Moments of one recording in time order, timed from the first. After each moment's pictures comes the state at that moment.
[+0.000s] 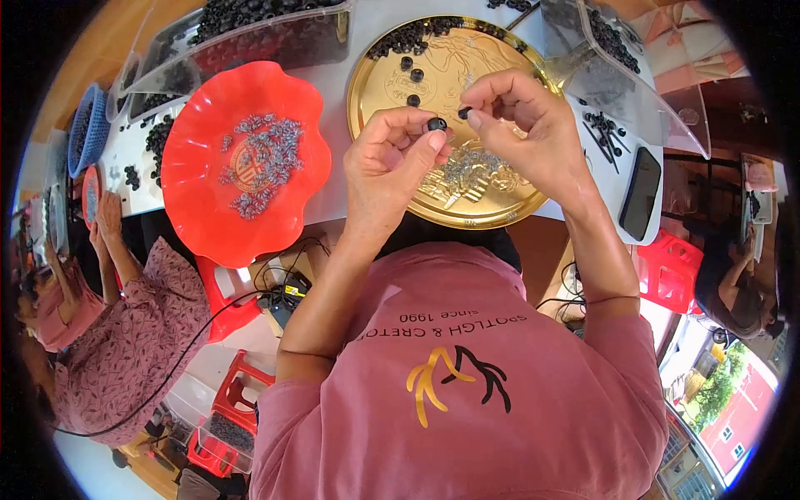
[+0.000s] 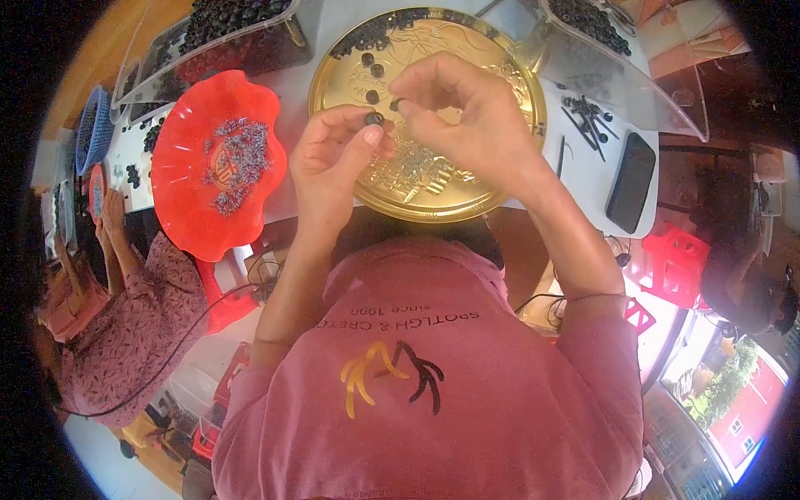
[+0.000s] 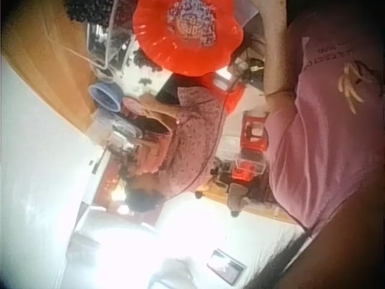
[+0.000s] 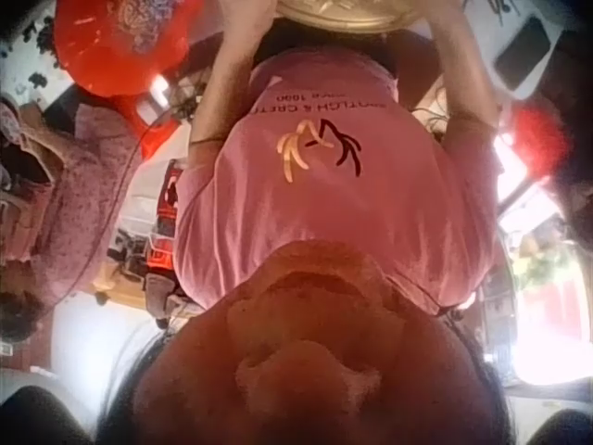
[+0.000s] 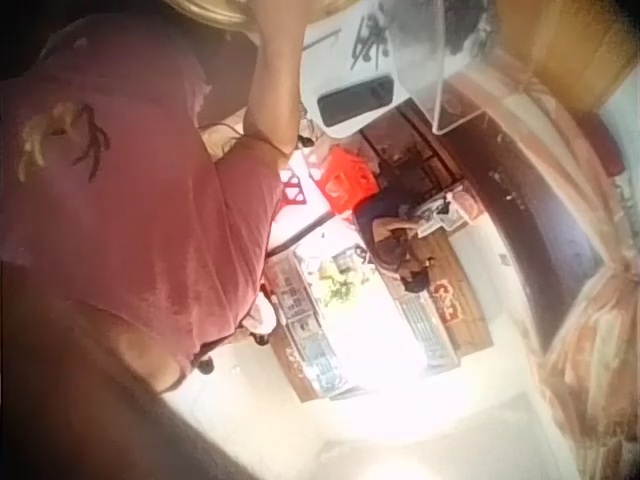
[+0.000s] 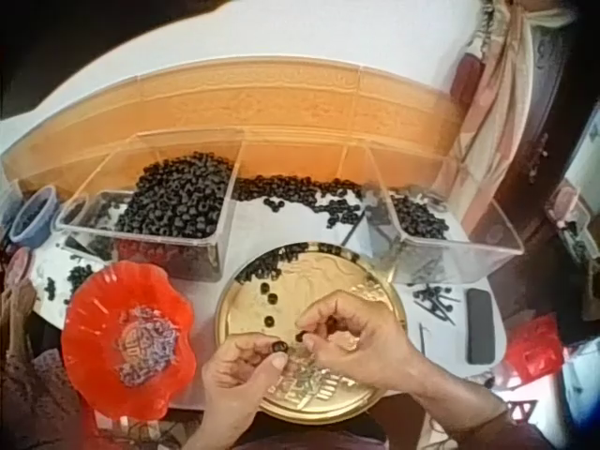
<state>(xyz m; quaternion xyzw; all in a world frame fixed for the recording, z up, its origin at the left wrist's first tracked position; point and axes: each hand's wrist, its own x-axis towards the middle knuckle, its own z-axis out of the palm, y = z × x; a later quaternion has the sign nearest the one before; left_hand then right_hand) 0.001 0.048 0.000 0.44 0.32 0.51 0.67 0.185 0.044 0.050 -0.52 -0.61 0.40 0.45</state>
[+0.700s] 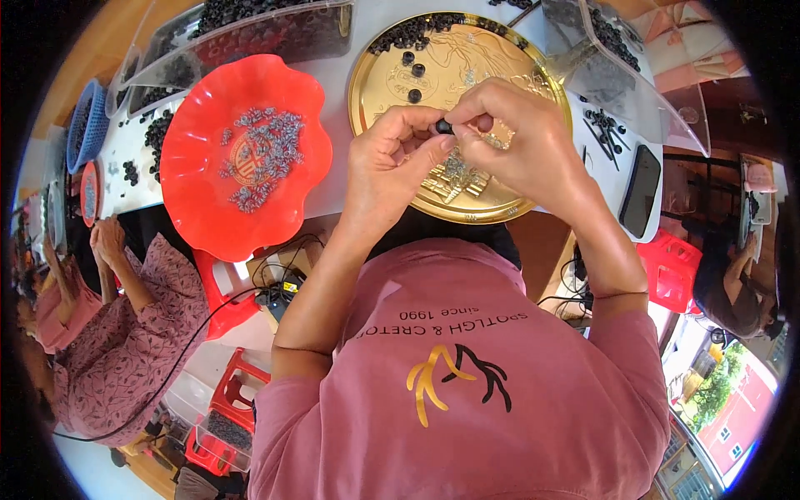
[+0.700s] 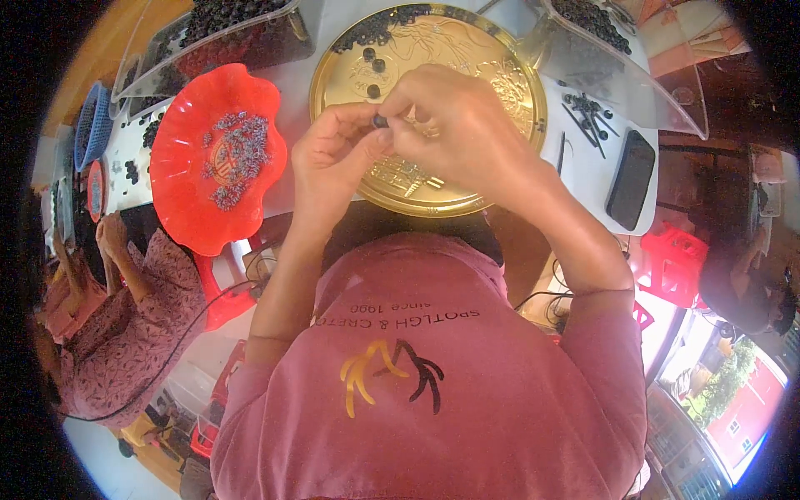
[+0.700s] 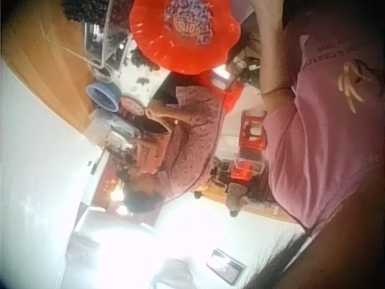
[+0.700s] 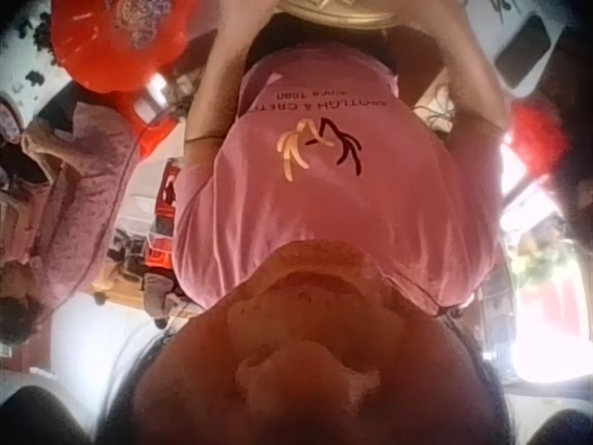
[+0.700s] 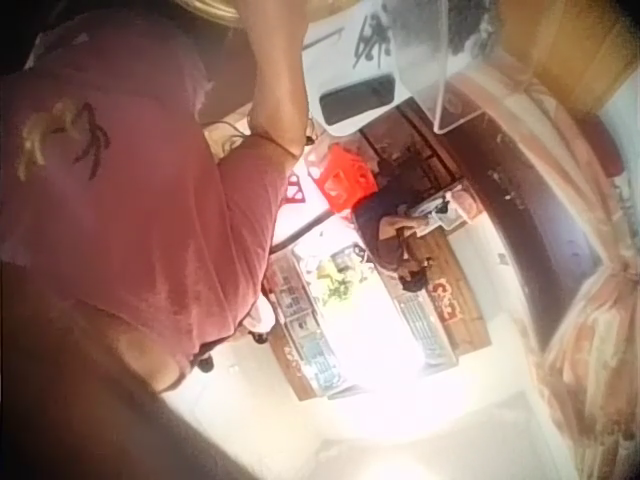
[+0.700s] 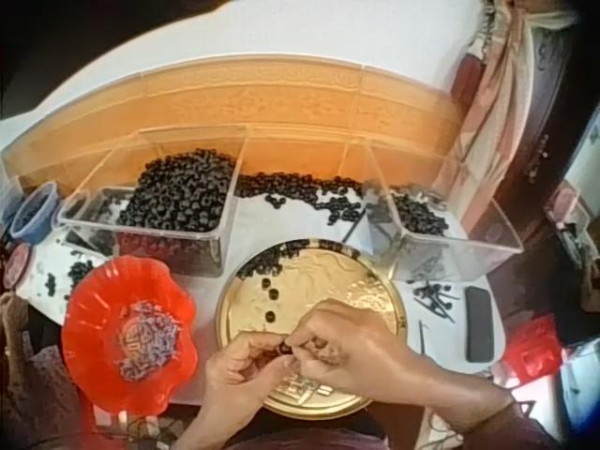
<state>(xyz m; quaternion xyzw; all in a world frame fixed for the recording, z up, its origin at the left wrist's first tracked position) -0.007 0.048 0.001 0.50 0.33 0.47 0.65 0.176 0.043 0.061 -0.48 -0.77 0.24 0.35</state>
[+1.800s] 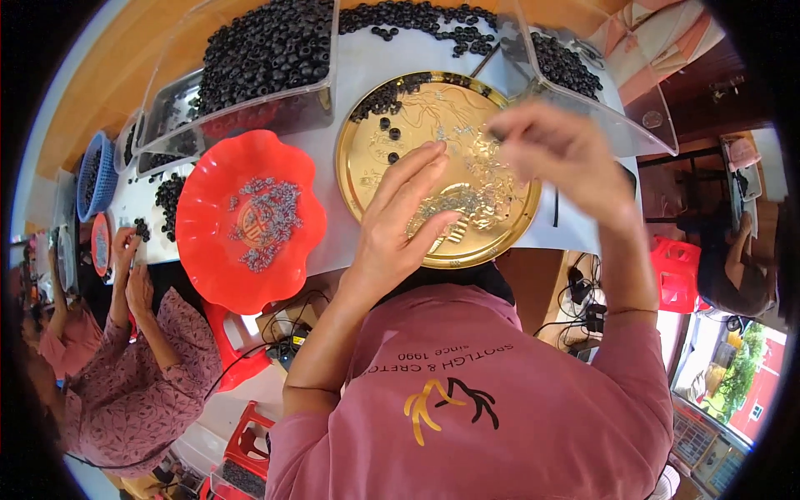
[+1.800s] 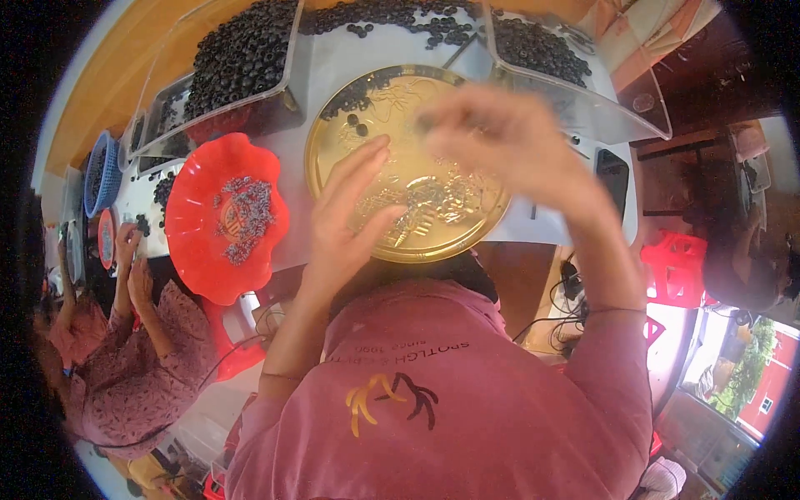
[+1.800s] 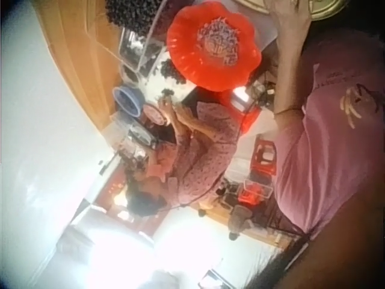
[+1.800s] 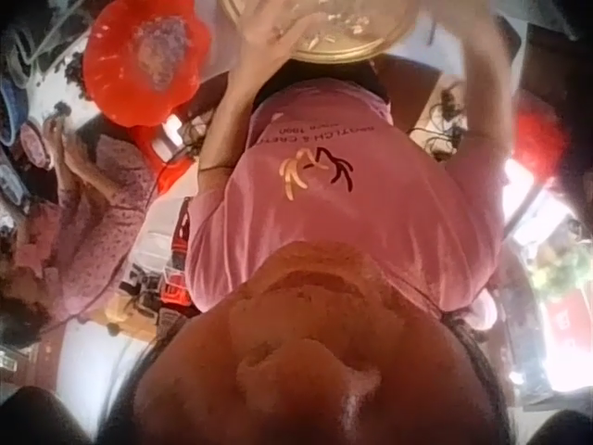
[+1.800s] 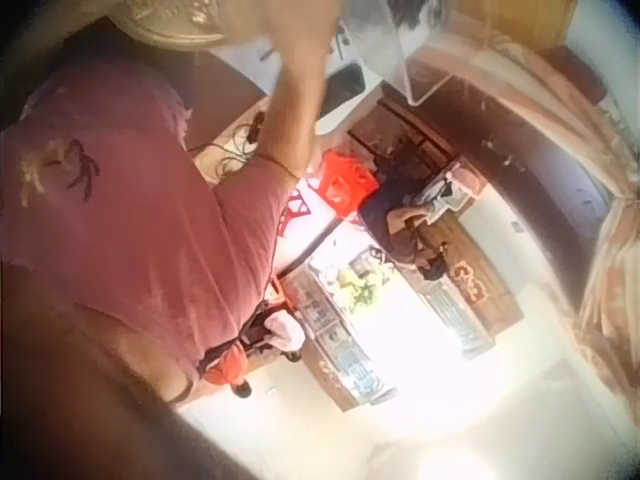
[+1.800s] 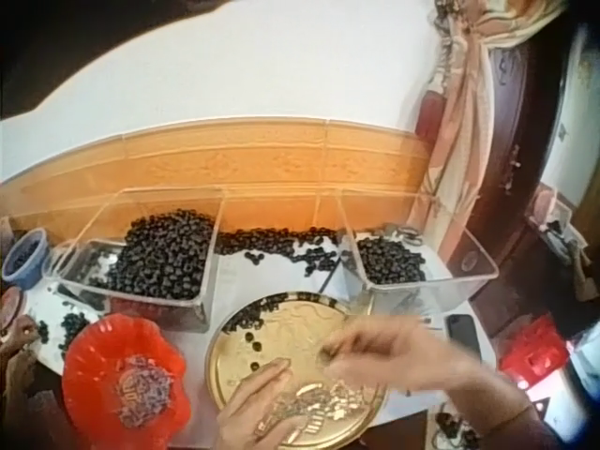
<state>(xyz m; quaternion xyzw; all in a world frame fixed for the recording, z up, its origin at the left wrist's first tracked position) 0.004 0.054 0.029 0.77 0.25 0.46 0.37 0.233 0.035 0.117 -0.54 -0.59 0.45 0.39</state>
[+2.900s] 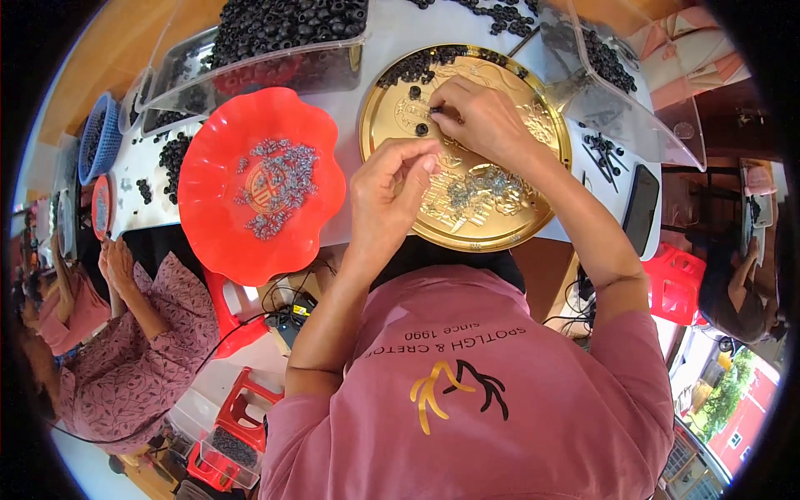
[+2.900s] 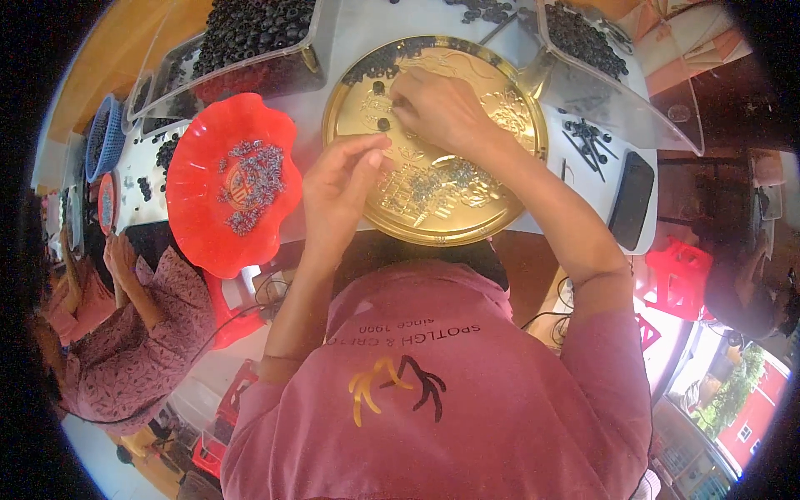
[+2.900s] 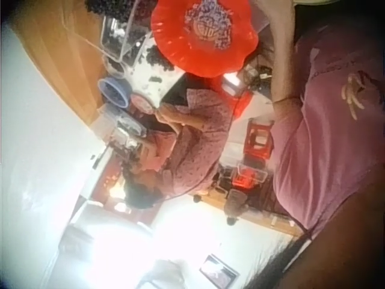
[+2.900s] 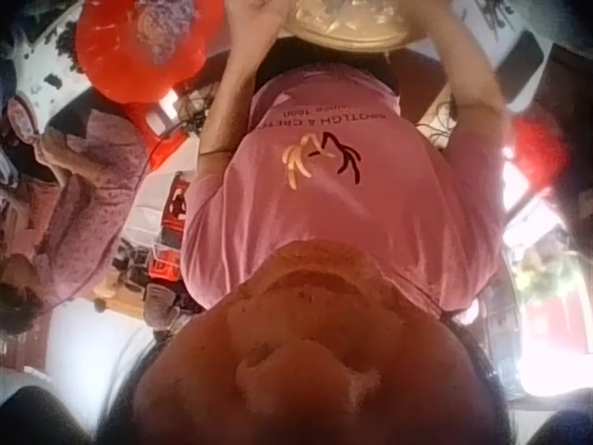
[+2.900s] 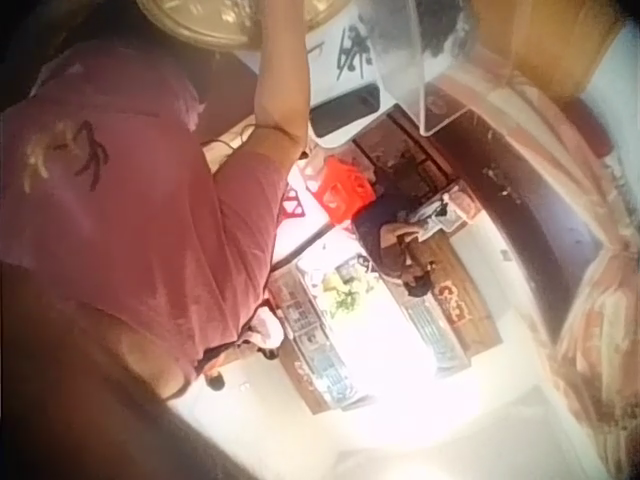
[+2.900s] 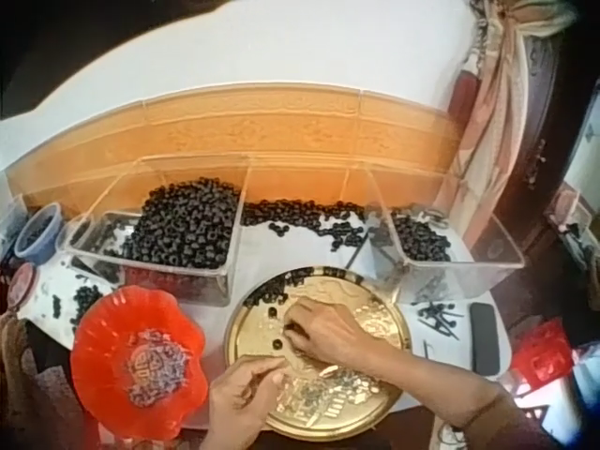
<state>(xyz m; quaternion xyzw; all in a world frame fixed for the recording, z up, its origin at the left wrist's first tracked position) -0.013 0.056 0.000 0.58 0.38 0.45 0.56 0.185 0.116 -0.008 -0.55 -0.80 0.11 0.23</state>
